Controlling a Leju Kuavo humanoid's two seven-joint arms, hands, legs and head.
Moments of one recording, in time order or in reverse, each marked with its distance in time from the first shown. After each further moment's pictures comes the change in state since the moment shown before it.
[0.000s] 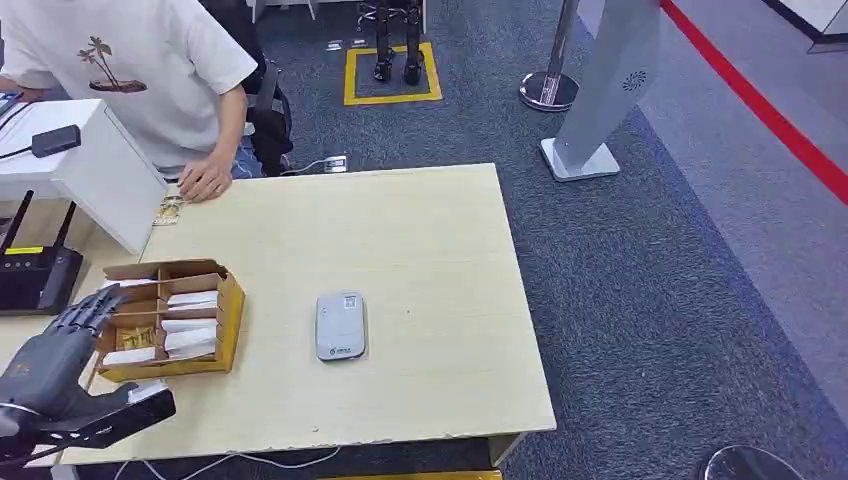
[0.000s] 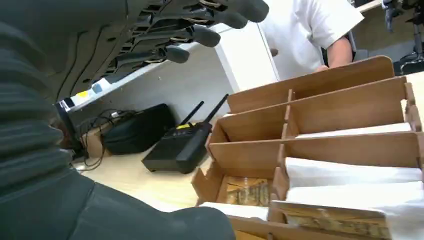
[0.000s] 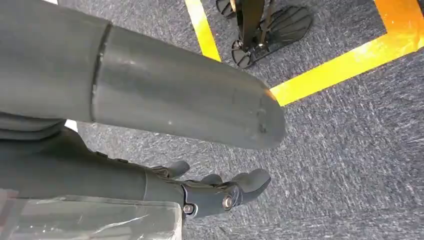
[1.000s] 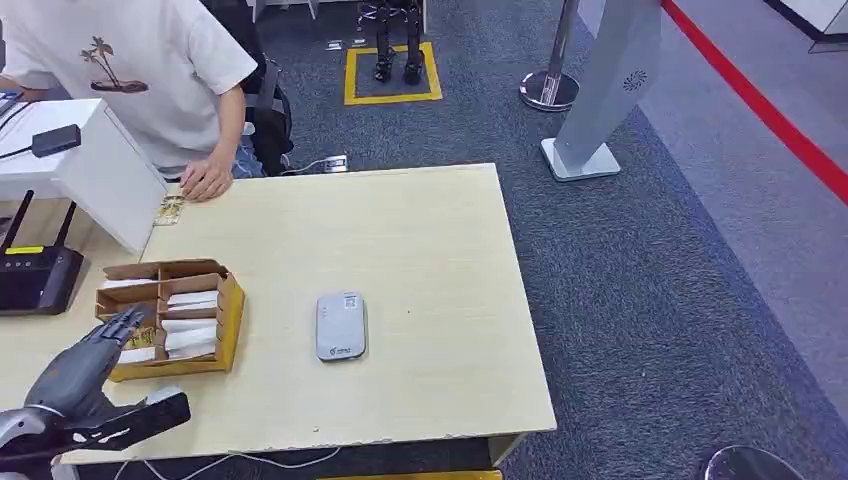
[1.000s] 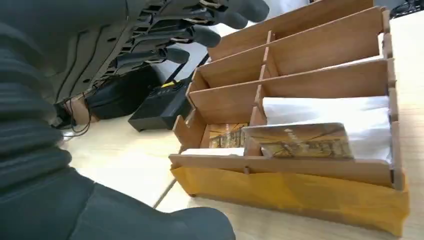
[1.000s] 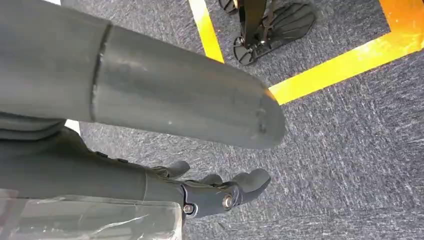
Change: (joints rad) left arm -0.029 0.021 -0.093 0.065 0.126 -0.045 0.042; right arm -0.005 0.000 -0.011 0.000 0.035 0.000 0.007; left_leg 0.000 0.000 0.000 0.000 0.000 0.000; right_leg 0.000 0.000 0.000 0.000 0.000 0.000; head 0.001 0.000
